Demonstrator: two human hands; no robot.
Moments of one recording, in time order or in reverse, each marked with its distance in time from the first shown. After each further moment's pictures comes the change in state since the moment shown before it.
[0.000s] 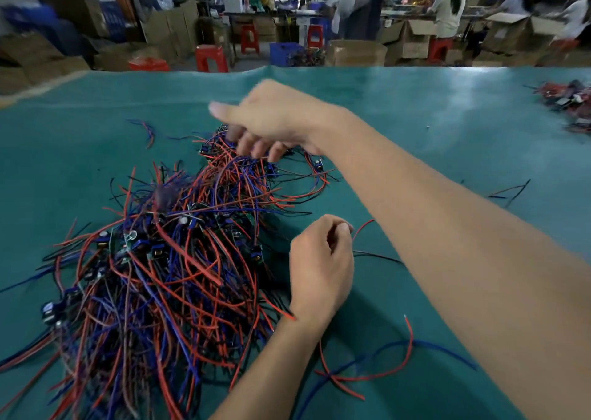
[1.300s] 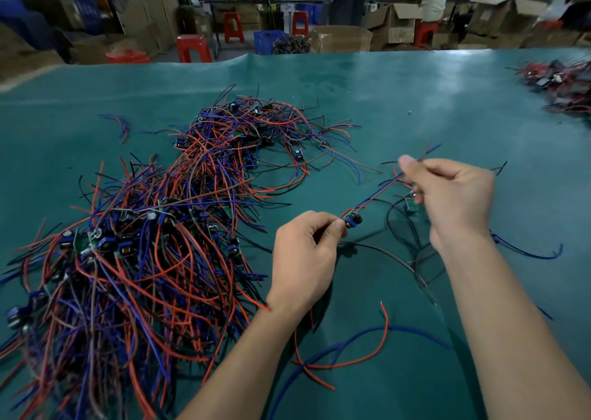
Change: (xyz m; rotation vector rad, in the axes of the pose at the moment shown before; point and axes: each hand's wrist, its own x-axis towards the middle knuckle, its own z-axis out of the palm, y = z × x) left_hand -0.003 0.000 0.001 0.053 -0.128 0.085; right_hand -0.136 0.196 -0.018 0.651 1.091 0.172
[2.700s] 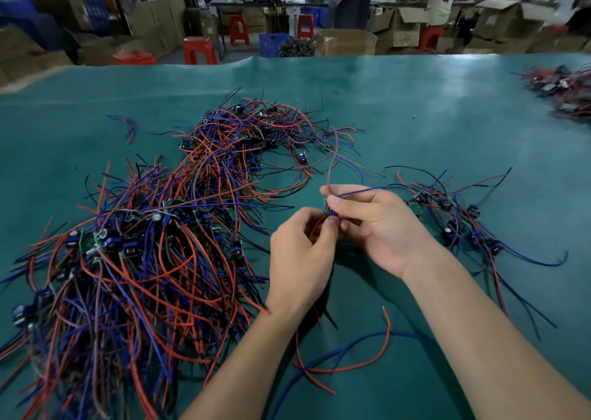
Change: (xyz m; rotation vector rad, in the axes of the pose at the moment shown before) left_hand 0.003 -0.002 0.000 -0.133 0.089 -0.101; right_hand -0.045 0.000 0.043 0.313 -0.678 0.453
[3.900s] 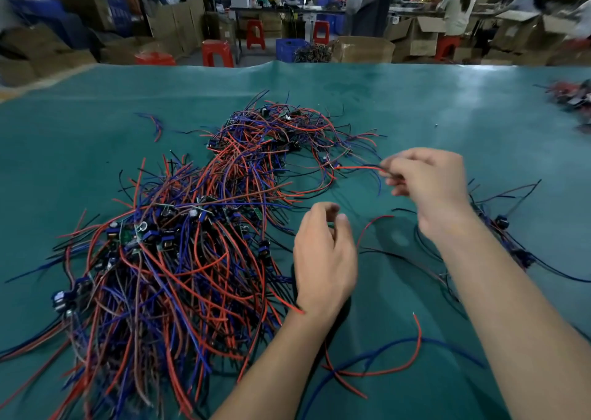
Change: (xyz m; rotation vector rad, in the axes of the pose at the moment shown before) left_hand 0.003 0.002 -0.002 0.102 0.123 -0.024; right_hand 0.040 -0.034 0.003 -0.465 0.475 -0.320
